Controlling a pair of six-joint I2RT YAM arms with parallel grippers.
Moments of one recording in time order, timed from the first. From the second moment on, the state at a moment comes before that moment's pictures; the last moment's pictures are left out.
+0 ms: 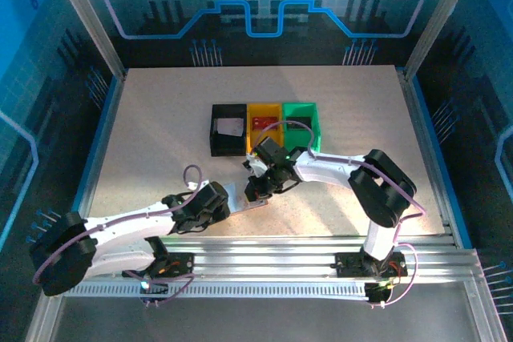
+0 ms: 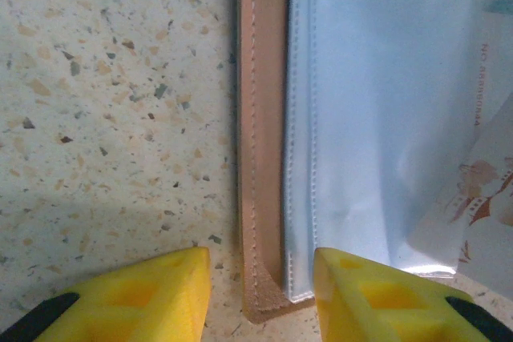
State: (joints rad) left arm -0.85 1.10 0.39 -0.41 -0.14 -1.22; right arm 0.82 1.79 1.09 -0.47 -0.55 0.48
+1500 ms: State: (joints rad) left arm -0.70 0.68 0.51 -0.25 0.43 -0.87; right arm 0.85 1.35 0.90 -0.42 -0.83 0.24
